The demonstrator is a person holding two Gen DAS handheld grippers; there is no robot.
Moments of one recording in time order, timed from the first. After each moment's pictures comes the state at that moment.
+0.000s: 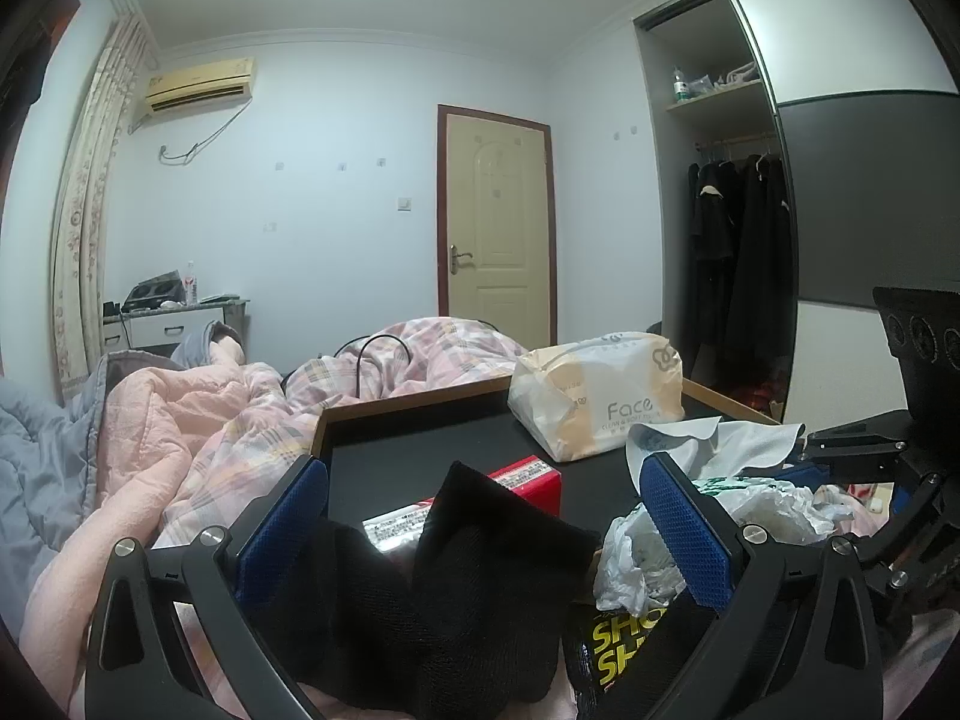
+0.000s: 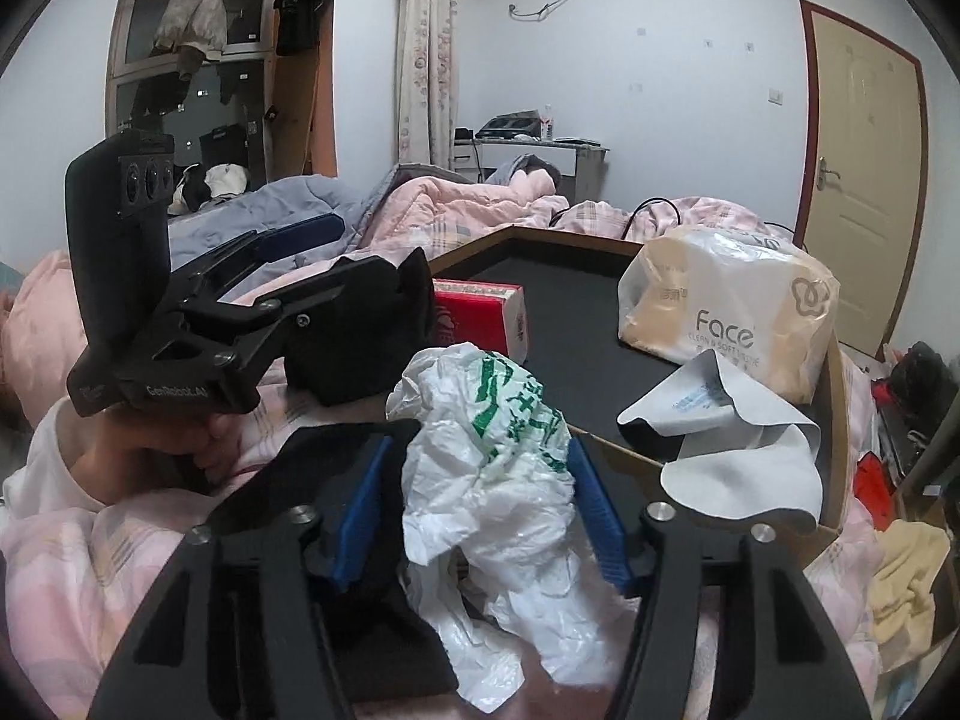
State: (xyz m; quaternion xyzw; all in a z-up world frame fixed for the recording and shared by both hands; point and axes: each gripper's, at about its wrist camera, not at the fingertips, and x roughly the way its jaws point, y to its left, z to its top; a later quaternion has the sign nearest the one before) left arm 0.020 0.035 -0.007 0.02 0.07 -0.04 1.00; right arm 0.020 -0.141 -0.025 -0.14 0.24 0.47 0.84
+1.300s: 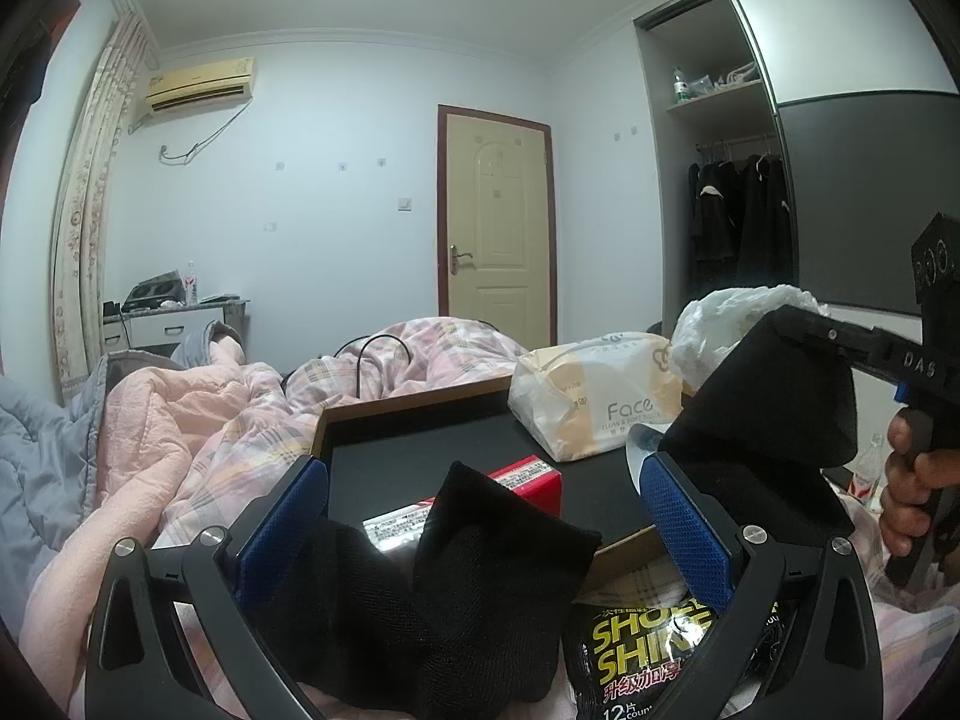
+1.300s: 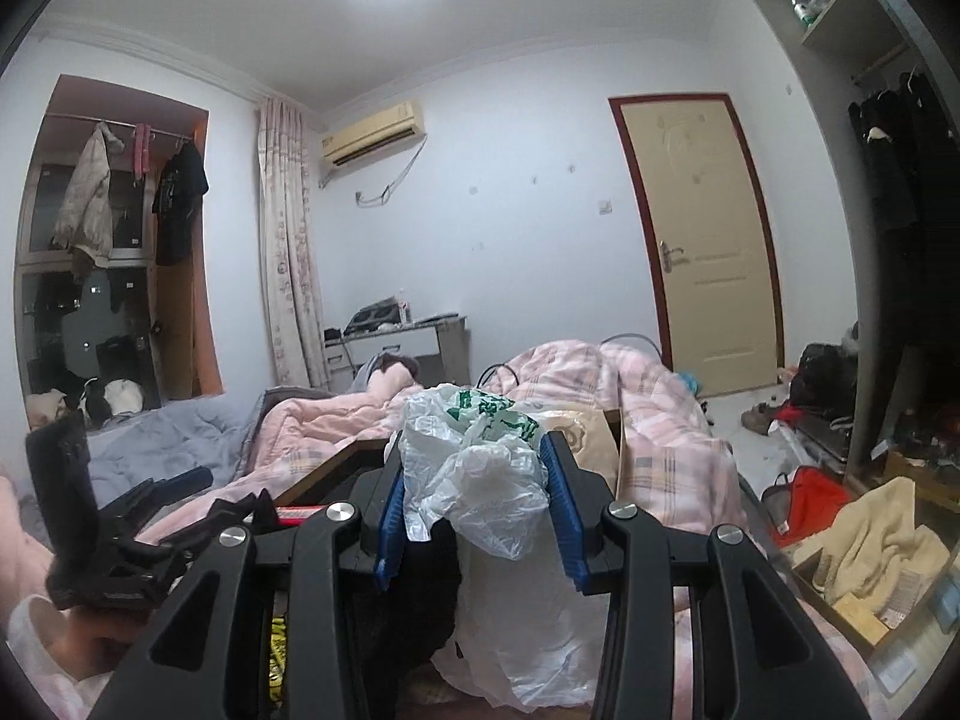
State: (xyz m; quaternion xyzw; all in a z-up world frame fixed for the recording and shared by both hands) left arm 0.020 0.035 -0.006 0.02 0.07 -0.04 1.00; right arm 0.025 -0.200 0.005 0.05 0.07 0.34 0.94
